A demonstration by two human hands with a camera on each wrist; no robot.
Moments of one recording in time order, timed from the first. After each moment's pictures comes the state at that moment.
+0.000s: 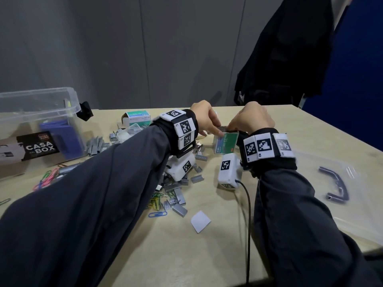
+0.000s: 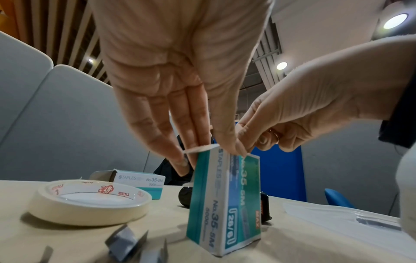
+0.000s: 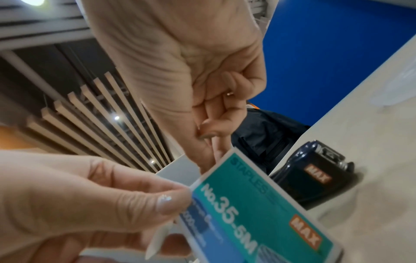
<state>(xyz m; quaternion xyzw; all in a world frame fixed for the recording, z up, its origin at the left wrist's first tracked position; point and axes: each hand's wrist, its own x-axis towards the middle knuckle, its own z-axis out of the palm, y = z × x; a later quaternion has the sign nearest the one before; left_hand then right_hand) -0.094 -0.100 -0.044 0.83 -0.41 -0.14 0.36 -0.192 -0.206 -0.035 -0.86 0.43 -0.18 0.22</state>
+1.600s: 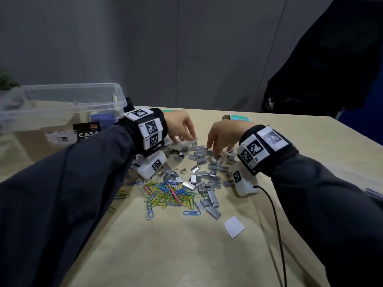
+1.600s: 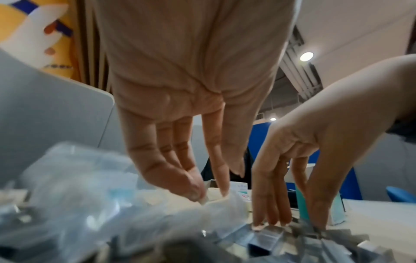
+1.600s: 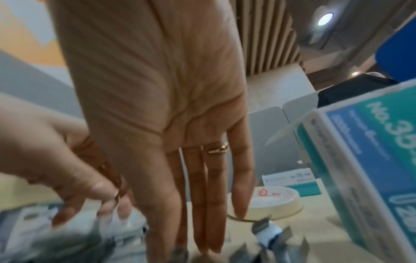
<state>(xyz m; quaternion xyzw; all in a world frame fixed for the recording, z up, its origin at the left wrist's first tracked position) -0.035 0.026 -0.046 0.88 -0.37 -0.19 0.22 -0.129 -0.116 -0.034 -0.99 0.04 0.14 0.00</state>
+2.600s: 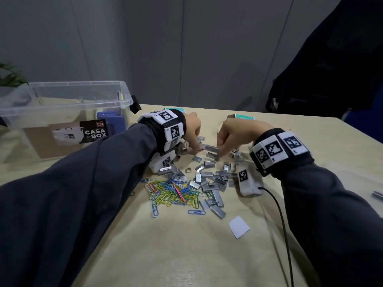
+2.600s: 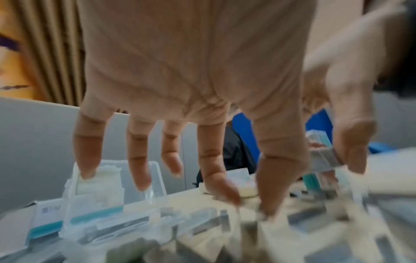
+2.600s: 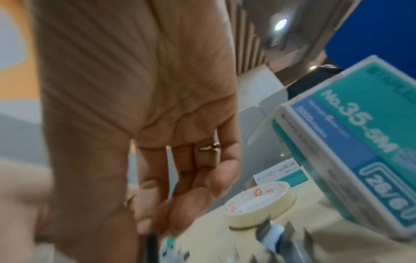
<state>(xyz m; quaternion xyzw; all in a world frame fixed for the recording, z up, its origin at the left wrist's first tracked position) -0.039 0.003 -0.051 0.91 -0.40 -0.06 -0.05 -0.130 -0.136 -0.037 -0.99 0.03 0.13 0.10</state>
